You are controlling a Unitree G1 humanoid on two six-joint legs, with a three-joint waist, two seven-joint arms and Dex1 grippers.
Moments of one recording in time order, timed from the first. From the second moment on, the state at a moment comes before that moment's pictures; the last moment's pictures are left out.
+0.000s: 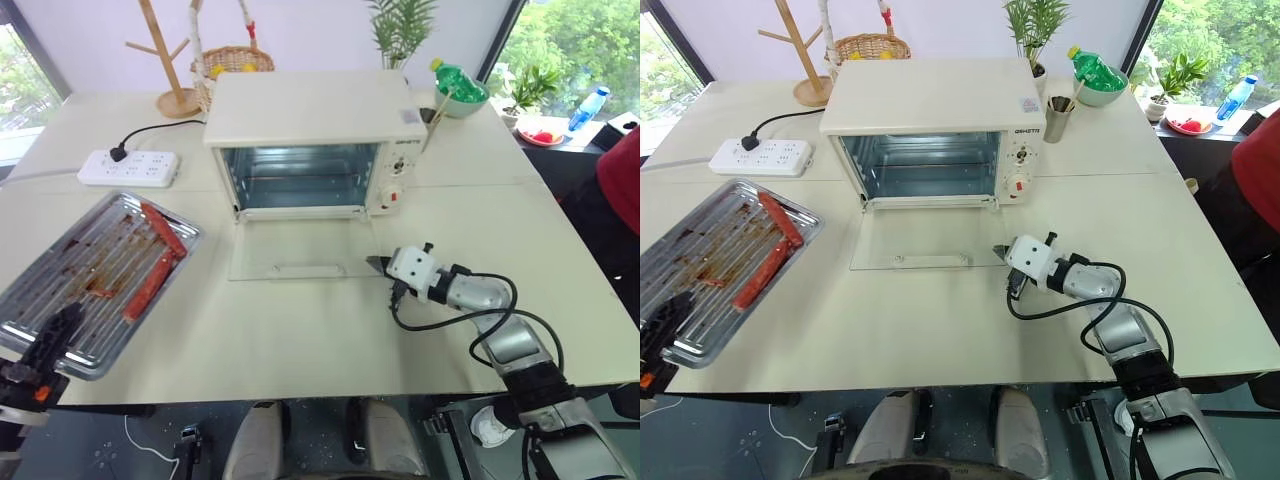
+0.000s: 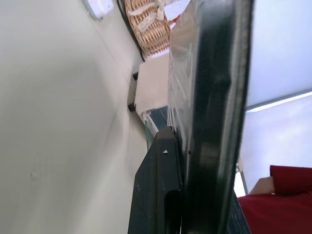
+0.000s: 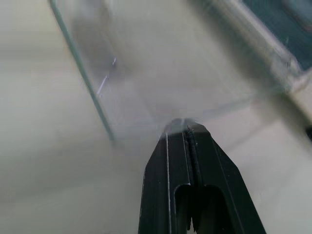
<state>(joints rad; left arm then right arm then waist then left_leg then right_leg) 0.51 0.41 1.00 -0.32 -1.95 0.93 -0.17 -0.32 -0.53 0.17 0.08 -0.03 -0.07 0.72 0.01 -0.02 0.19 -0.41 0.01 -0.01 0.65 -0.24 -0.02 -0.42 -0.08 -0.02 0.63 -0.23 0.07</state>
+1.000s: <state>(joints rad) -0.20 0.75 0.33 0.13 -1.95 1.30 -0.15 0.18 -0.85 -0.22 -0.77 0.55 0.51 0.93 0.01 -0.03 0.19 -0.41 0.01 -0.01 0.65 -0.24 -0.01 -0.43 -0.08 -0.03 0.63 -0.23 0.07</state>
